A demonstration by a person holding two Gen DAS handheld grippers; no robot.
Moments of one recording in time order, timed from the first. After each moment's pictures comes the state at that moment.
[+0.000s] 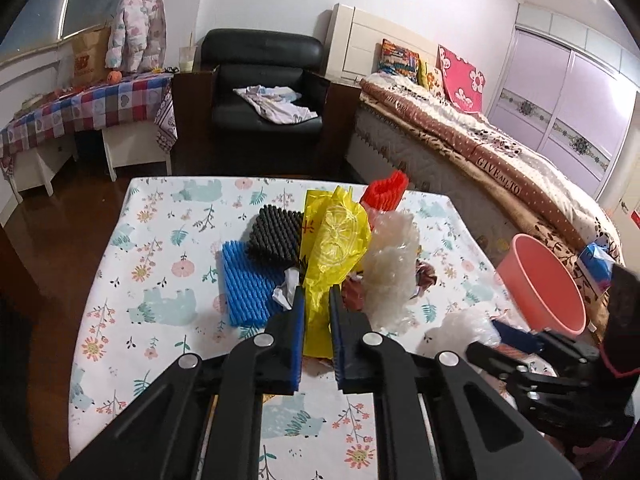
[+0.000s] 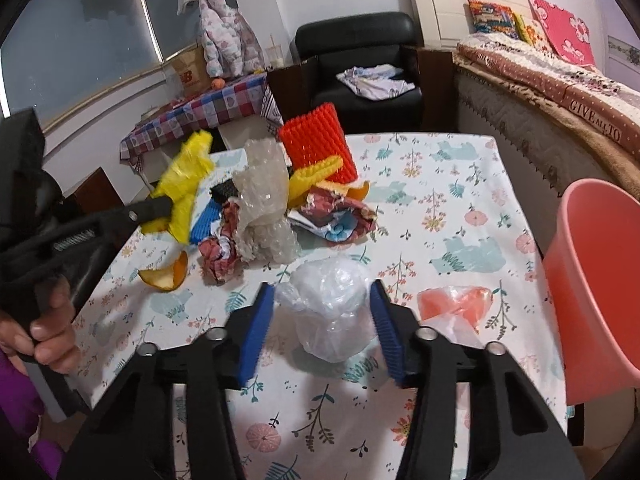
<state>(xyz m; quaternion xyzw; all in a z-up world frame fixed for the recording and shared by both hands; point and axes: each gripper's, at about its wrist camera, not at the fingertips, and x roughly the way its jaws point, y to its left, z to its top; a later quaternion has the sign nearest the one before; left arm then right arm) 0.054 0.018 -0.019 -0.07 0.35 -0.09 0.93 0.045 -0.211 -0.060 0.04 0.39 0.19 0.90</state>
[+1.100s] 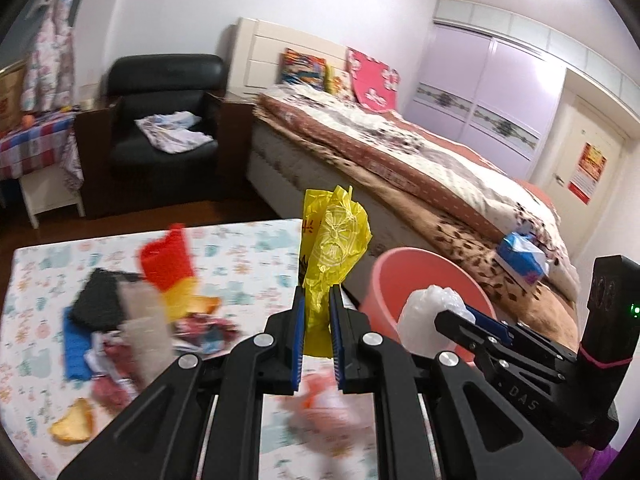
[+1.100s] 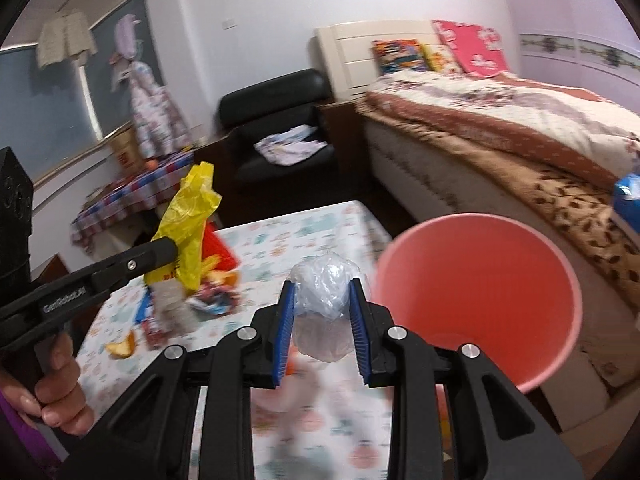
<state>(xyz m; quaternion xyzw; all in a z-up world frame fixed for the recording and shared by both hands) 0.065 -0.152 0.032 -0.05 0.32 -0.24 0.92 0.014 -0.351 -0.001 0.11 0.29 0.03 0.95</state>
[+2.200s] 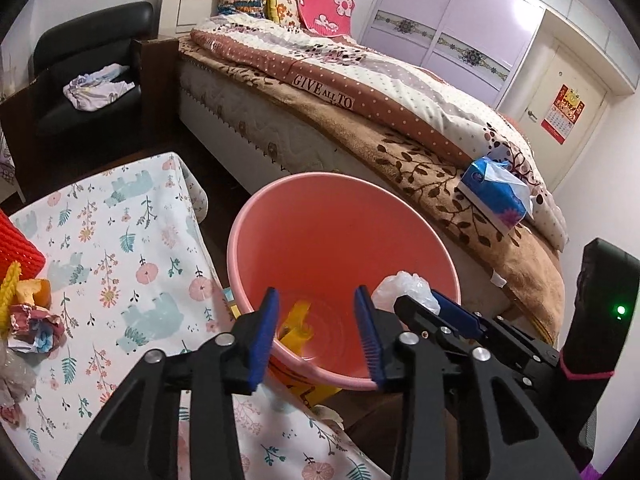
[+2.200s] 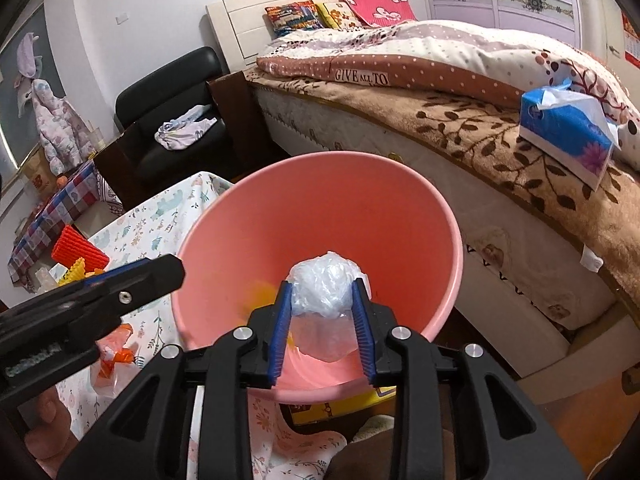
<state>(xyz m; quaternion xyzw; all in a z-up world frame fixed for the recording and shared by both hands) 0.096 -0.307 -0.021 0.00 0.42 -0.31 0.85 0.024 -0.452 -0.057 0.15 0.37 -0.09 0.91</state>
